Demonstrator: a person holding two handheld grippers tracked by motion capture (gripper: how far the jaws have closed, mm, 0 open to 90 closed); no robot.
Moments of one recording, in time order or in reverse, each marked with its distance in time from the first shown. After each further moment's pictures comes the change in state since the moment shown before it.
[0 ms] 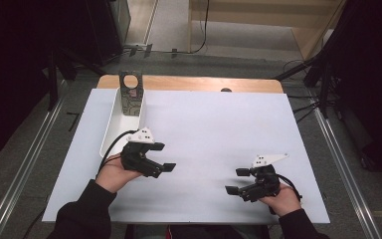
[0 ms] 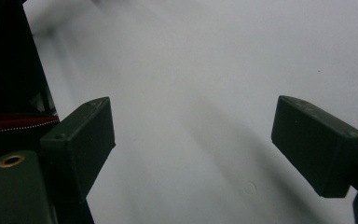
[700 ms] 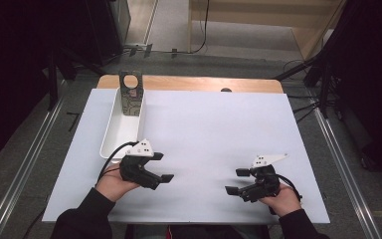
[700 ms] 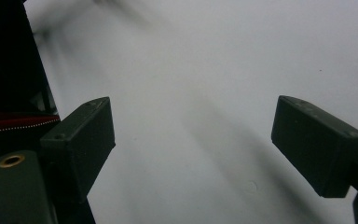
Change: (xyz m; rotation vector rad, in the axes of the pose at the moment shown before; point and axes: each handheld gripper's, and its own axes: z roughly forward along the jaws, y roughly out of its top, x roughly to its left) left arm -0.009 -0.027 0.006 0.022 -0.007 0.039; right arm 0.000 0.000 0.000 0.001 0.002 -0.001
